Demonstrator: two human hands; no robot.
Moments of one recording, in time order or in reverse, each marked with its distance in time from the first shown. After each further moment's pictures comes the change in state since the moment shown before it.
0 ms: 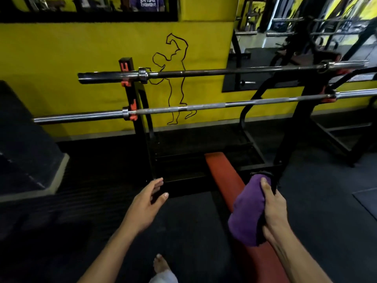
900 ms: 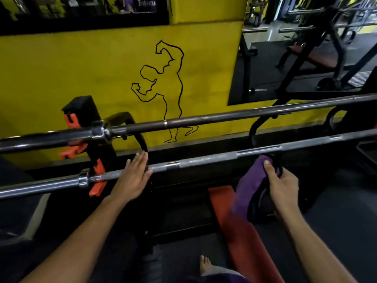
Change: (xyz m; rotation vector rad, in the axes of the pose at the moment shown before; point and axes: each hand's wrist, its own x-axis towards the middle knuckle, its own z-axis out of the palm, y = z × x) left_hand 0.480 -0.008 -0.063 0.724 0.018 0.184; right_hand 0.384 -0.090 0.190 -0.340 0.036 -0.359
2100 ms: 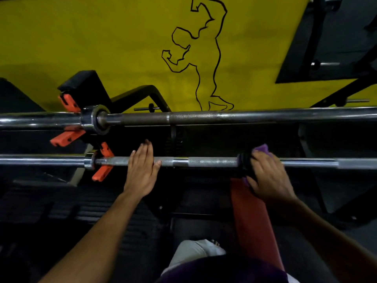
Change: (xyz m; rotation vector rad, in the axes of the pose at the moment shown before) left_hand 0.021 0.009 0.057 0.163 0.153 -0.272; right_hand 0.128 0.092 0.088 -0.878 -0.589 -1.091
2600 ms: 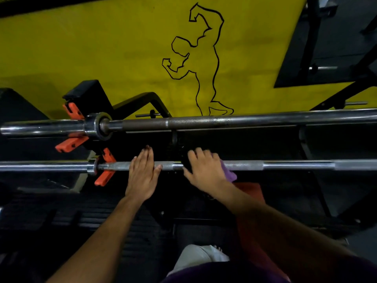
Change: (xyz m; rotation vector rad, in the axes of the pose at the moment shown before) left_hand -0.001 0.004 -0.005 -0.015 -0.029 -0.029; right_hand 0.099 -0.140 0.017 0.017 -0.259 0.066
